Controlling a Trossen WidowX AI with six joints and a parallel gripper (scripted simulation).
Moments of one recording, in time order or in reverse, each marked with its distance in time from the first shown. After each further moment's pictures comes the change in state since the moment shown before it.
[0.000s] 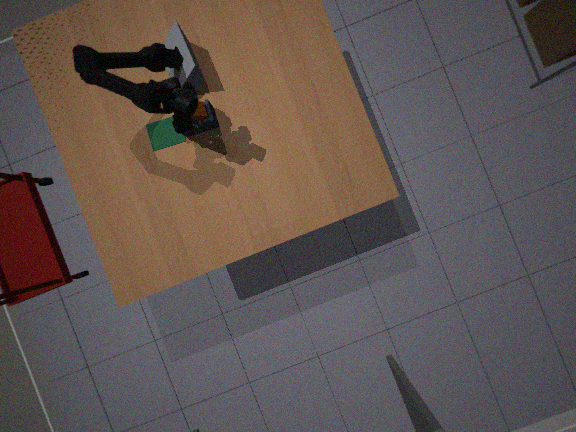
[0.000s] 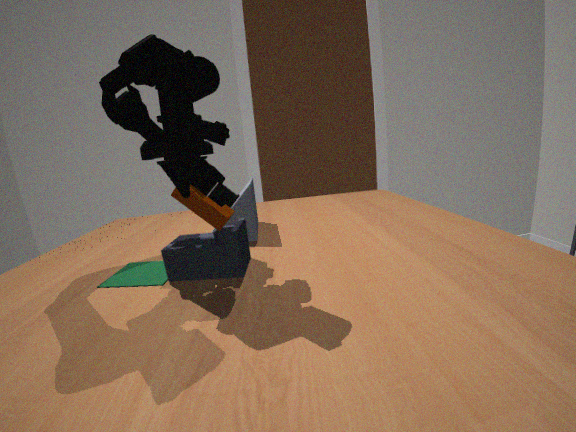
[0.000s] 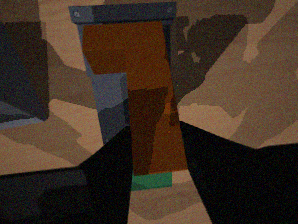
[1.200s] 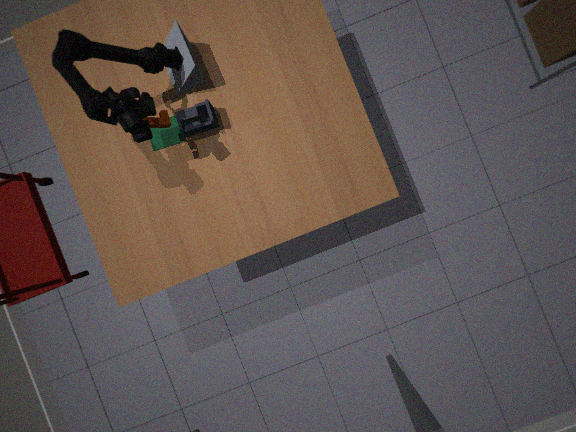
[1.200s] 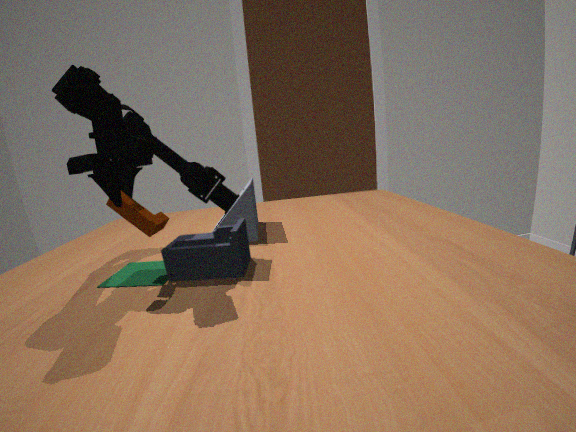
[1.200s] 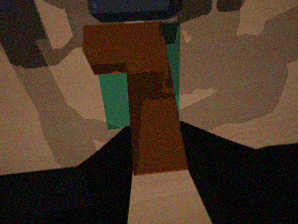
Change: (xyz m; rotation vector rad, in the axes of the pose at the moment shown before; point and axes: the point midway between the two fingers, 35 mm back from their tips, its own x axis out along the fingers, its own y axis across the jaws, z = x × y) arm 0.004 0.013 -0.150 0.003 -0.006 -0.008
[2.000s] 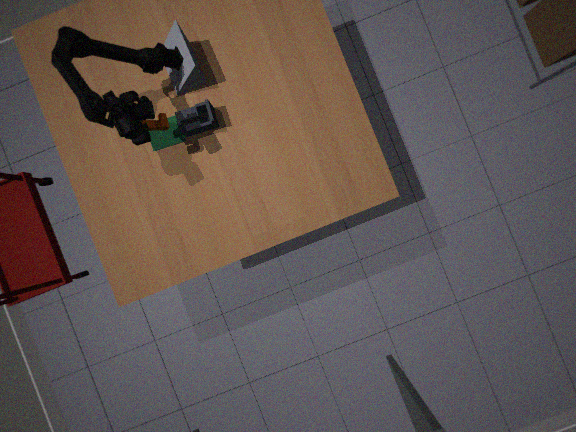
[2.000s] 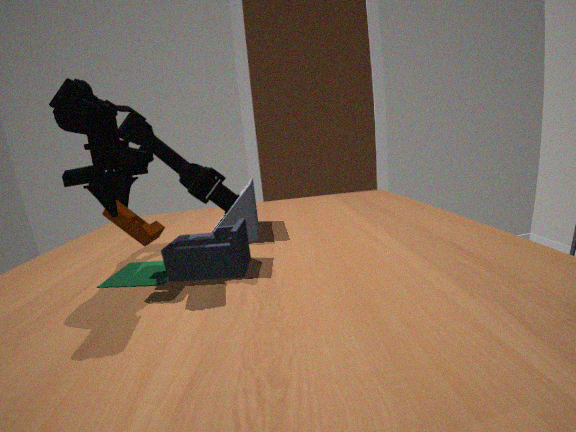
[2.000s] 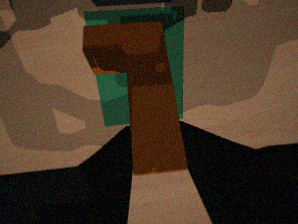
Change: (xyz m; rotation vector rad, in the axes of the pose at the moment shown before) arm 0.018 0.000 -0.015 0.005 0.002 0.002
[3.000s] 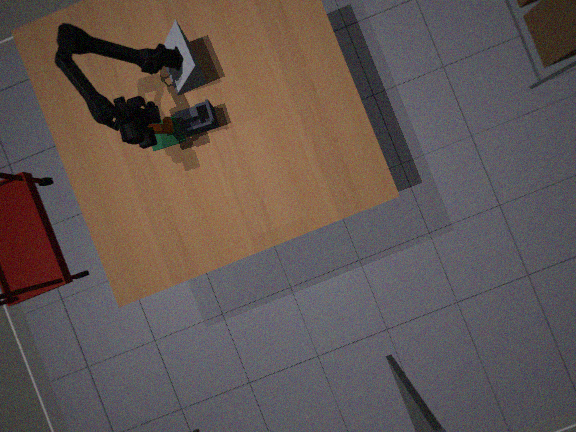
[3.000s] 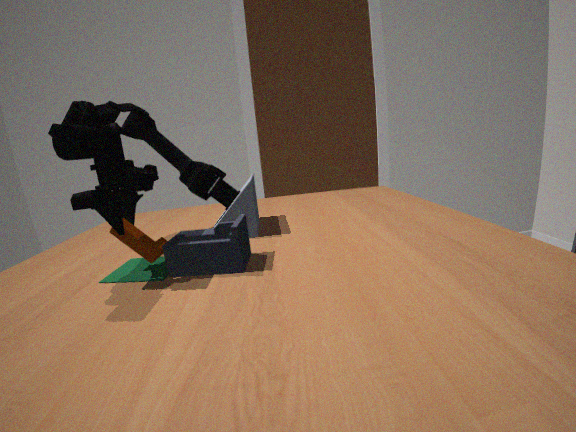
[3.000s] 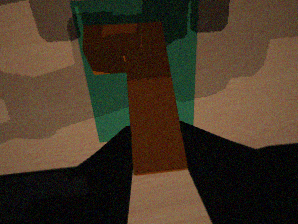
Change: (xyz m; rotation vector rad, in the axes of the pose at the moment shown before) arm 0.046 0.000 -0.001 0.001 0.005 0.004
